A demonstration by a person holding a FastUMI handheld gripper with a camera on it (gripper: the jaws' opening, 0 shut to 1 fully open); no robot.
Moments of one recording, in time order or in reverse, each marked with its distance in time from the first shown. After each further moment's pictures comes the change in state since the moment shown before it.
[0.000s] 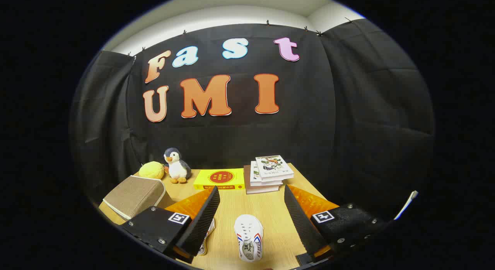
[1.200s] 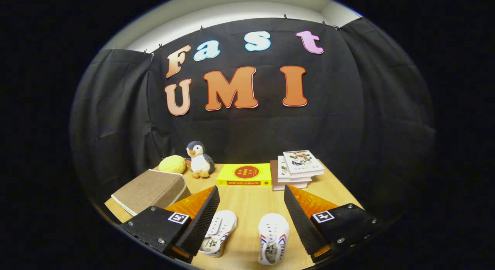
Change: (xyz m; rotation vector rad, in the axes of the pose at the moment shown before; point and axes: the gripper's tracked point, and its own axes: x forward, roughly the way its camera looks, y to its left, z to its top) arm 0.031 0.076 -0.033 0.021 0.045 0.227
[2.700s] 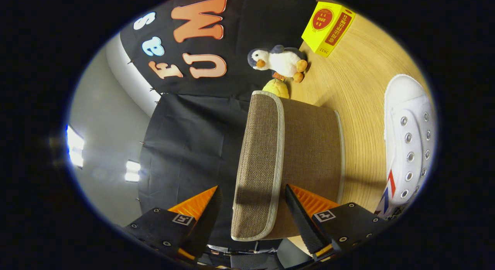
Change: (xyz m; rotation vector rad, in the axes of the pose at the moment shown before) arm 0.047 0.230 -0.123 1.005 0.682 0.915
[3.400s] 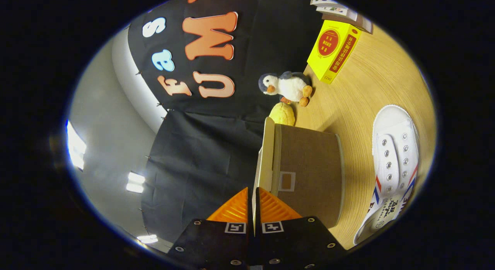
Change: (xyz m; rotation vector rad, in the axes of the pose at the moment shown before) arm -0.026 0.027 0.017 -0.059 -0.097 -0.071
